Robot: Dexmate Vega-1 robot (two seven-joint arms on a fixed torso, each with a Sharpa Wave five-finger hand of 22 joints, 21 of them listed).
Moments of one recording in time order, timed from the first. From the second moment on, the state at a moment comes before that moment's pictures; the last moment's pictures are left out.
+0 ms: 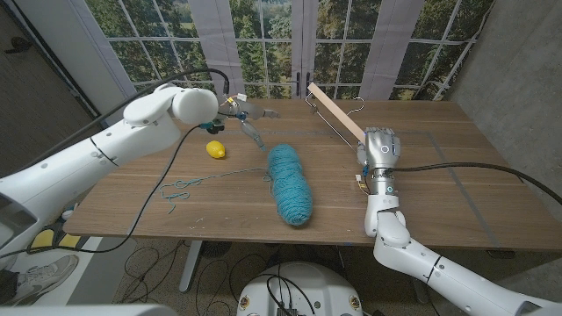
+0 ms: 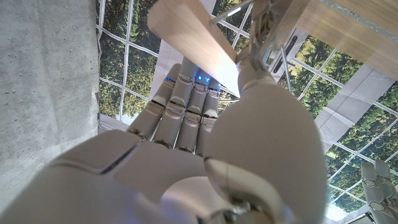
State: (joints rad) left arm 0.45 0.98 0.69 -2.06 0.50 0.23 -0.72; left_hand 0.76 -0.16 0.45 -0.16 0.31 -0.14 -0.15 0.18 0.18 -0.05 -0.06 0.20 0.20 -0.08 0.06 0.17 0.18 0.05 0.14 0.28 0.19; right arm -0.98 -0.60 -0.77 -1.76 -0.84 -0.85 -0.83; right_hand 1.15 0.05 0.28 -0.15 0.28 0.88 0.05 0.37 0.25 0.90 0.01 0.64 0.44 0.91 -0.08 0.63 0.76 0.61 -0.06 0.39 0.21
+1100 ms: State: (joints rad) left arm 0.33 0.80 0.83 -1.96 0.78 -0.01 -0.97; left_hand 0.84 -0.11 0.32 -0.11 0.34 -0.17 -0.16 0.19 0.21 -0.17 -0.09 0.20 0.22 -0.17 0.06 0.17 0.17 -0.17 0.06 0.18 0.18; right arm -1.02 -0.56 -0.75 -1.75 -0.81 -0.88 -0.91; right_hand 1.15 0.04 0.28 -0.14 0.29 0.89 0.05 0.38 0.24 0.90 0.01 0.64 0.44 0.93 -0.08 0.60 0.78 0.61 -0.06 0.41 0.21
